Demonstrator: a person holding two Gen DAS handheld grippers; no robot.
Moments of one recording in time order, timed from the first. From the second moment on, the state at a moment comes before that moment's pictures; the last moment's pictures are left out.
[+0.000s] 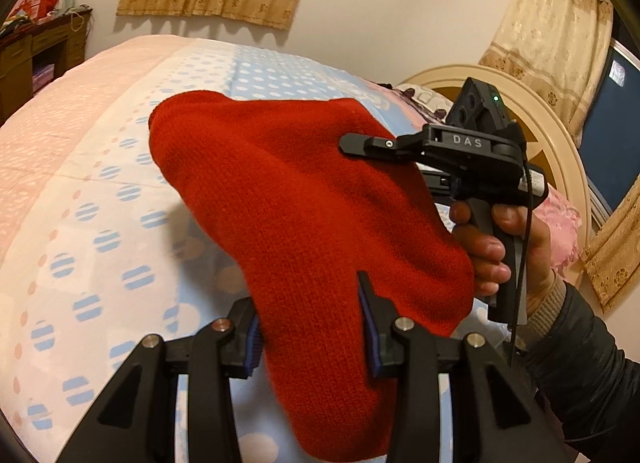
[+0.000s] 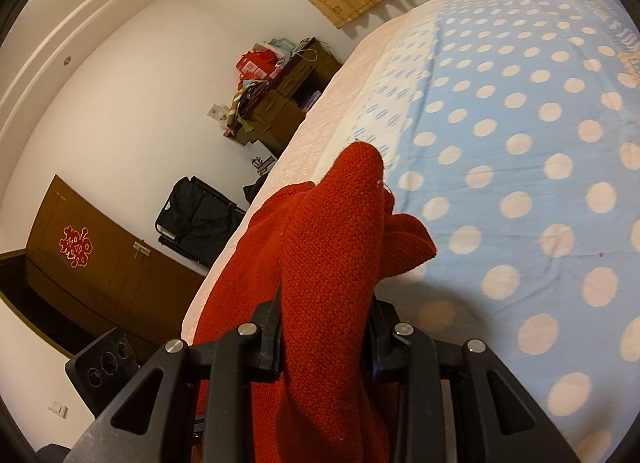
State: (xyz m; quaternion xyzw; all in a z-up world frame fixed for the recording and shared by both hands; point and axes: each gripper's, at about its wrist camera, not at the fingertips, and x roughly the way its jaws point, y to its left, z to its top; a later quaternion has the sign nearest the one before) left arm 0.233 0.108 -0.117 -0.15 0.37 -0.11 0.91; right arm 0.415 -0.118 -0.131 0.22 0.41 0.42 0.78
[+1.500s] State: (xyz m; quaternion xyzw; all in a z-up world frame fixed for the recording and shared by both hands) left arm 0.164 0.187 -0.146 -0.22 0.36 -0.02 0.91; right arm 0.395 0.048 -0.155 0.15 0.46 0.49 0.73
